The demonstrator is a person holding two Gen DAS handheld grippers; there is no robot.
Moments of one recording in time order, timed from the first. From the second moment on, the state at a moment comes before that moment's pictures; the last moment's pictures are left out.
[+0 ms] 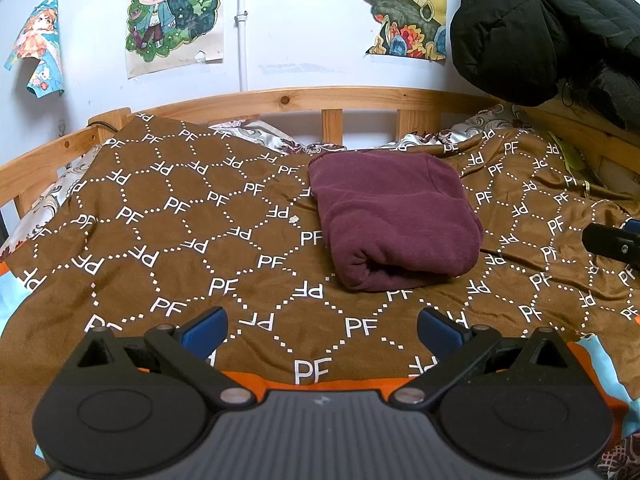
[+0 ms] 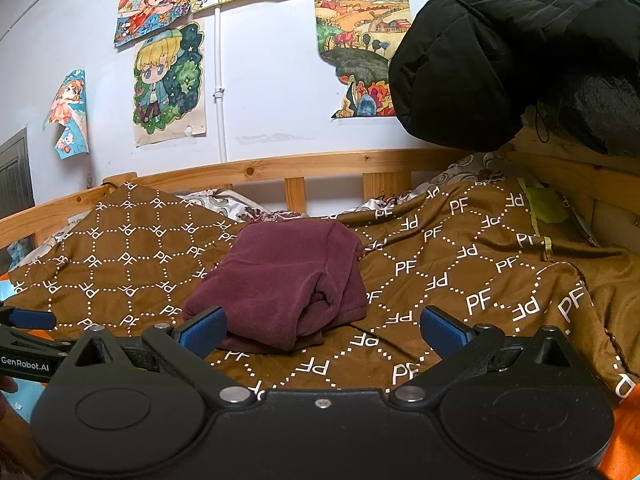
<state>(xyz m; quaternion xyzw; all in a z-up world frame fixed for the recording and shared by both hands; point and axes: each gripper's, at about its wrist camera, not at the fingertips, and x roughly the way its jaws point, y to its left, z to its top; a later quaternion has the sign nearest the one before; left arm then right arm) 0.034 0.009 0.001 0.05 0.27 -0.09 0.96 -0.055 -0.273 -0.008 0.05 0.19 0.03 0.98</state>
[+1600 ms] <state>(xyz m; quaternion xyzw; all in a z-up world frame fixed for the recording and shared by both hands) 0.031 0.007 -0.001 0.10 0.27 -0.05 0.96 -0.055 -0.272 -0.008 0.05 0.19 0.03 0.98</state>
